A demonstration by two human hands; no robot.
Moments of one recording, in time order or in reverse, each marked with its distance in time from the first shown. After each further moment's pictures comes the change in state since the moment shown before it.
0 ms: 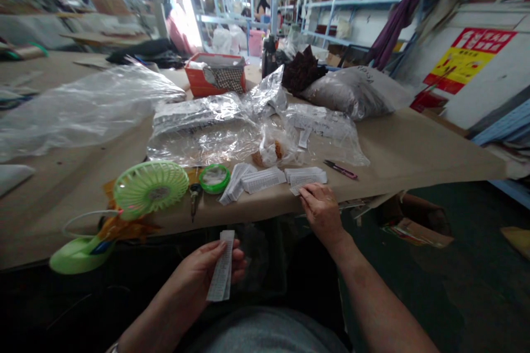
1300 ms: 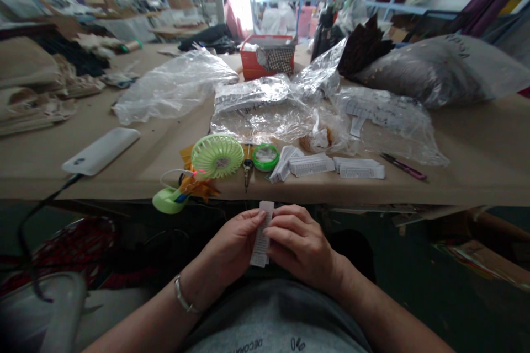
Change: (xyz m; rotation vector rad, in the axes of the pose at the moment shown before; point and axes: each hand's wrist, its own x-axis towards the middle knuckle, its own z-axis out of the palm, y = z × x) left_hand -0.020 0.010 -0.004 -0.137 -0.227 0.106; right_hand 0.008 -0.140 -0.006 0.810 -0.128 -0.315
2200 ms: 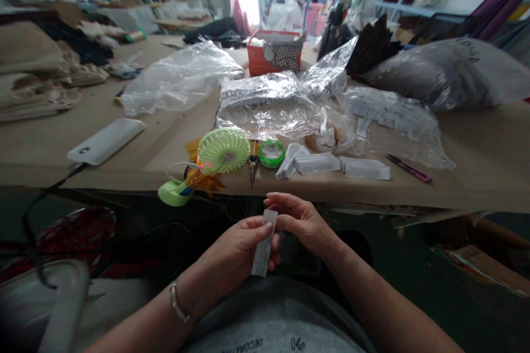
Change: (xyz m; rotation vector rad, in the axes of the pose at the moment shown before) left_hand -0.015 -0.007 -0.008 0.174 -0.096 -0.061; right_hand 0.011 0.017 0.012 0.862 -0.104 0.749
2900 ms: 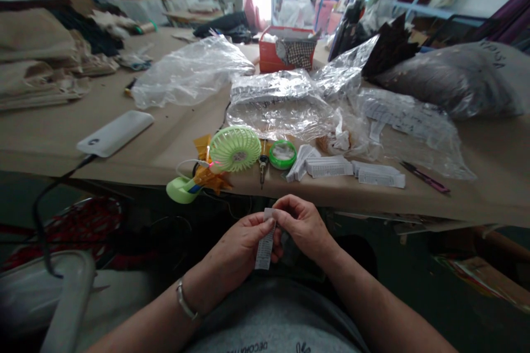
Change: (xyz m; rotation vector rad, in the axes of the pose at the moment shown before) left_hand 0.007 -0.001 -0.014 0.043 0.068 0.093; right_hand 0.015 -0.005 0.023 -0.184 0.160 0.094
